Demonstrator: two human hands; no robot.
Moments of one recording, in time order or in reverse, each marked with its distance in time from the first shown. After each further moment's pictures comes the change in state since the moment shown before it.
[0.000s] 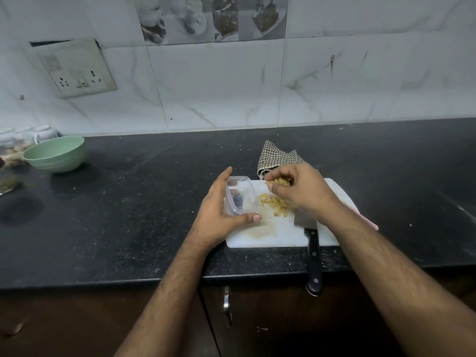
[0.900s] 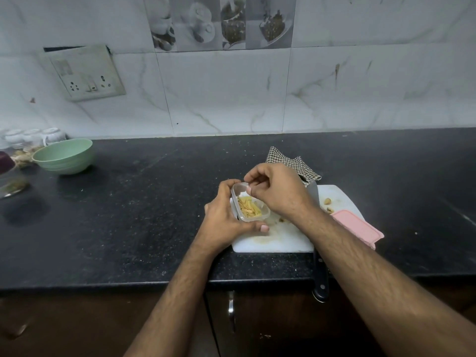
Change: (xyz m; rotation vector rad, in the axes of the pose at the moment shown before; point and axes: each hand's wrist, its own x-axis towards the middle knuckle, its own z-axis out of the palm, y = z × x) left_hand -0.004 0.006 -0.003 0.034 0.030 -0.017; right_hand 0.000 -0.061 0.030 -0.079 -0.006 -0.069
